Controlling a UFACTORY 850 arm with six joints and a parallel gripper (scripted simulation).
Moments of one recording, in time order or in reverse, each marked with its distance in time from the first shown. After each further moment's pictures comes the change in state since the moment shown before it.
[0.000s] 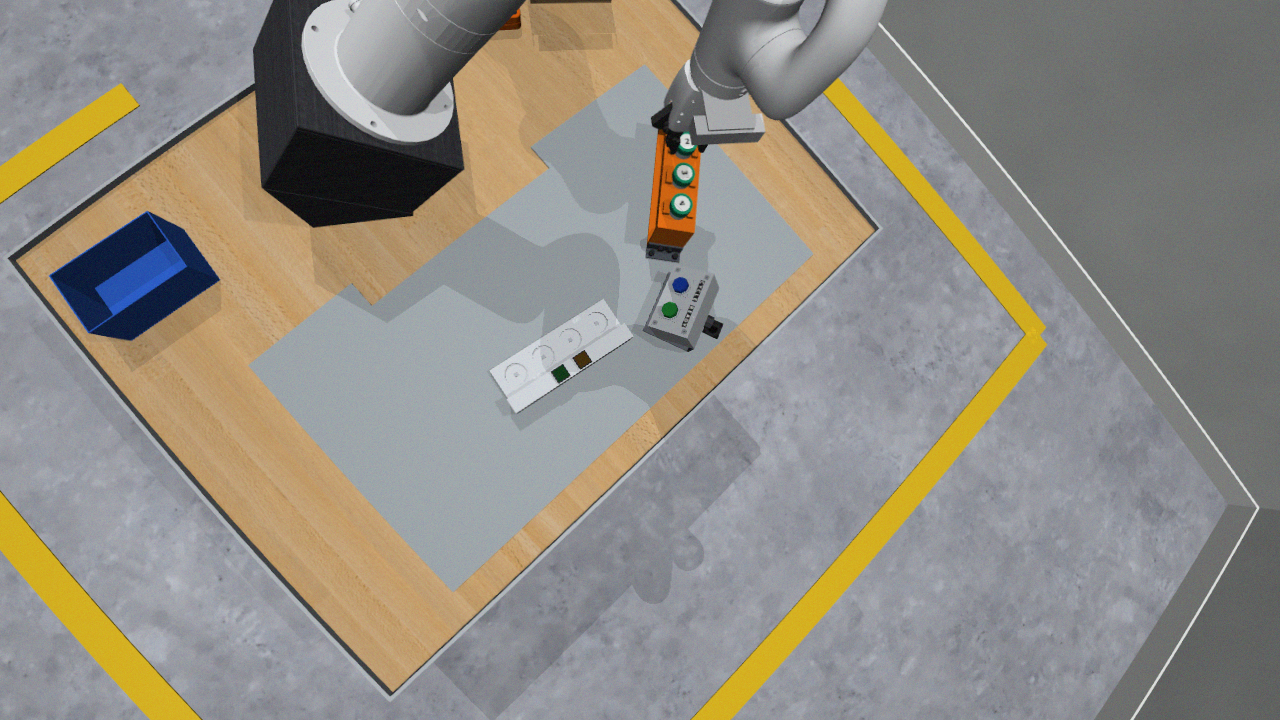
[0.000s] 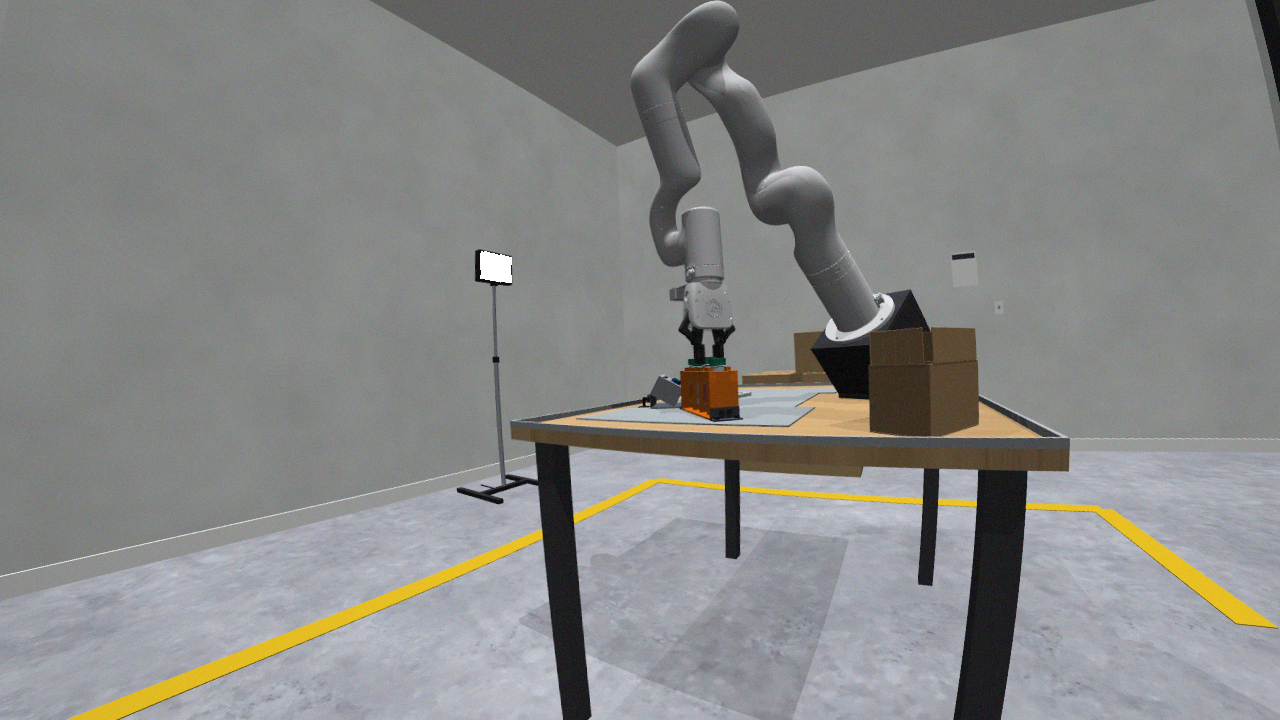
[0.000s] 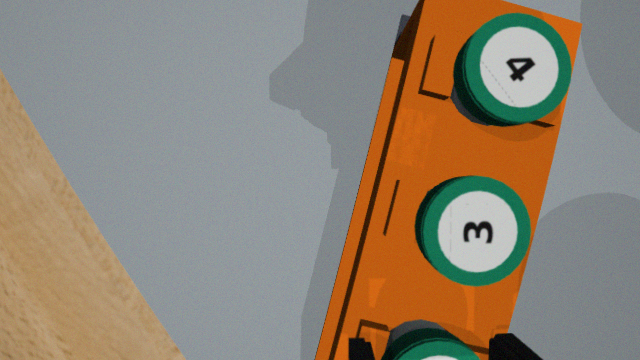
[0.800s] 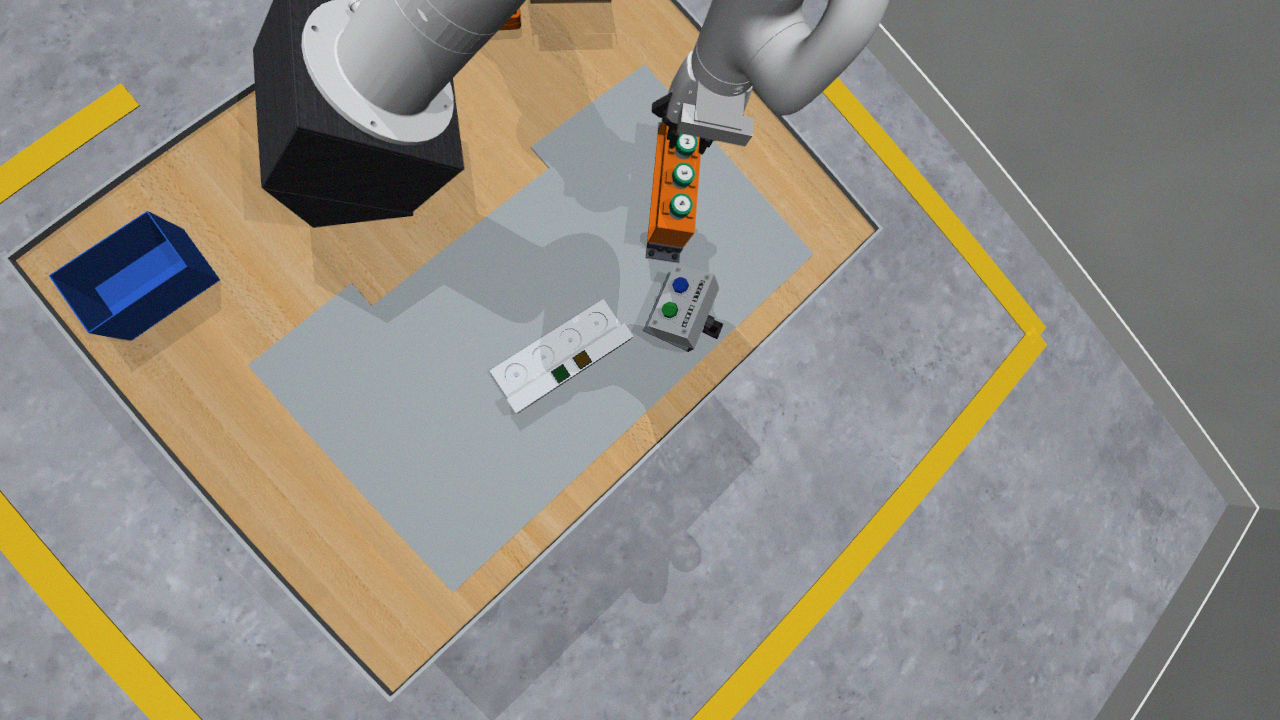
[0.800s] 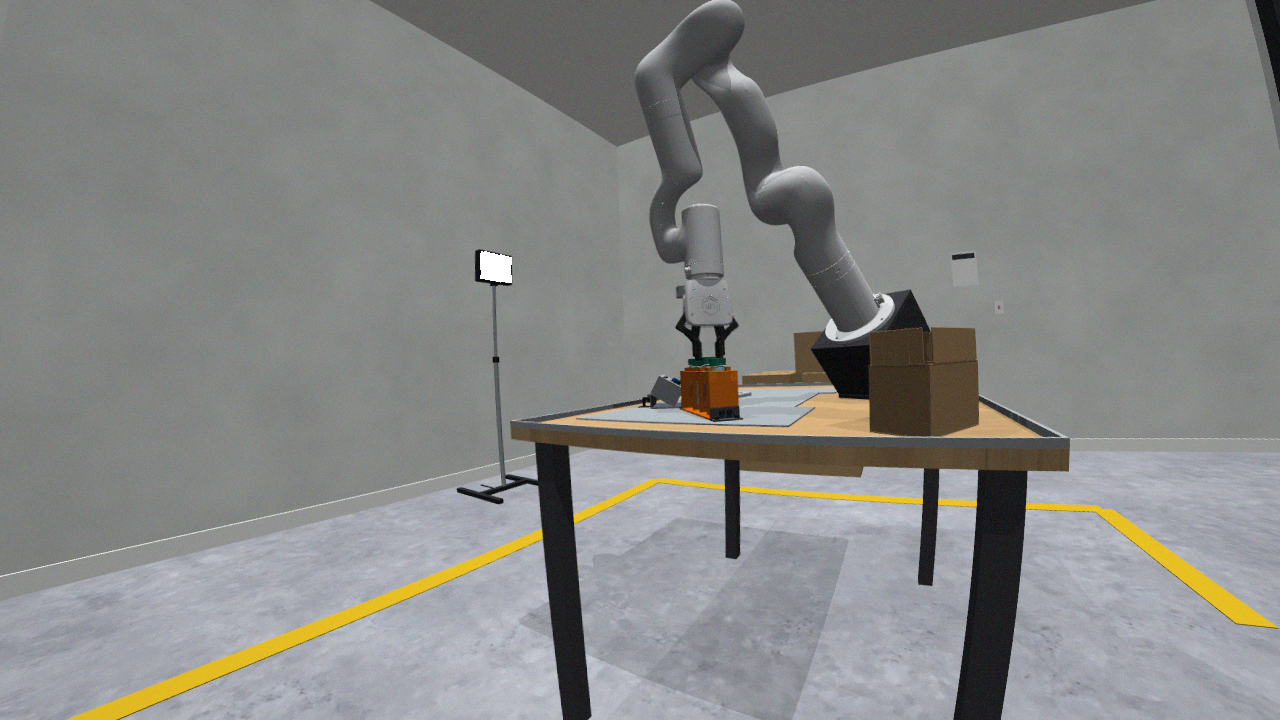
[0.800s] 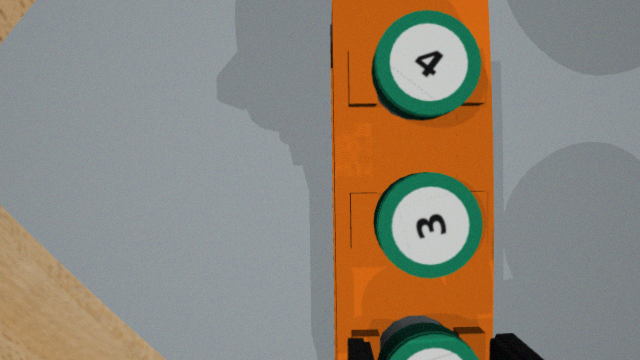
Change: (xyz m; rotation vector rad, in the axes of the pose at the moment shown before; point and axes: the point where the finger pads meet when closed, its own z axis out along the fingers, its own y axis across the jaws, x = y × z) arm 0.000 0.000 -0.007 0.002 0.002 0.261
